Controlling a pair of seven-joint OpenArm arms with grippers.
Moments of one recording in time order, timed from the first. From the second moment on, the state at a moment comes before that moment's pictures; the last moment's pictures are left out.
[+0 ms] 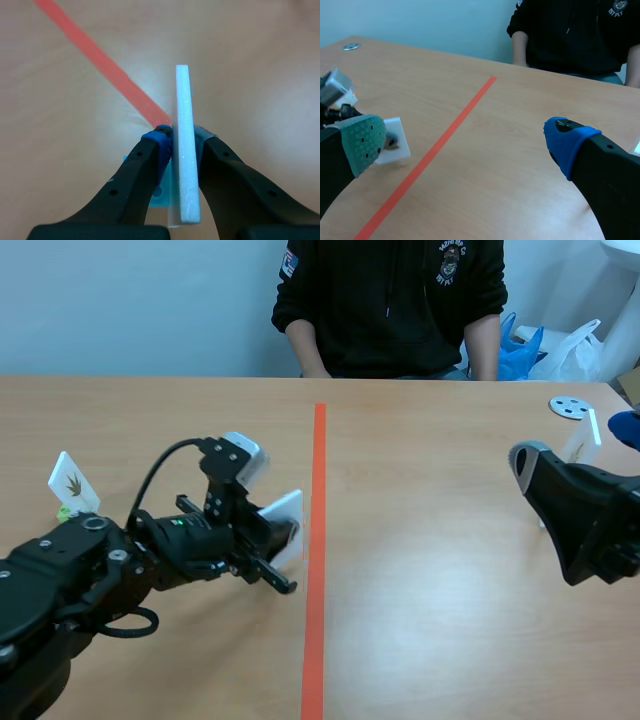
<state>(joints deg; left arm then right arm) -3.1 -11.8 17.6 71.1 -7.9 -26.5 5.2 -39.3 24.7 17.9 112.3 27.4 32.9 9.7</state>
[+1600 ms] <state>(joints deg) -3.6 -12.7 -7.8 56.8 -12.0 -7.0 -5.9 -39.3 22.5 17.9 112.3 27.4 33.5 10.1</state>
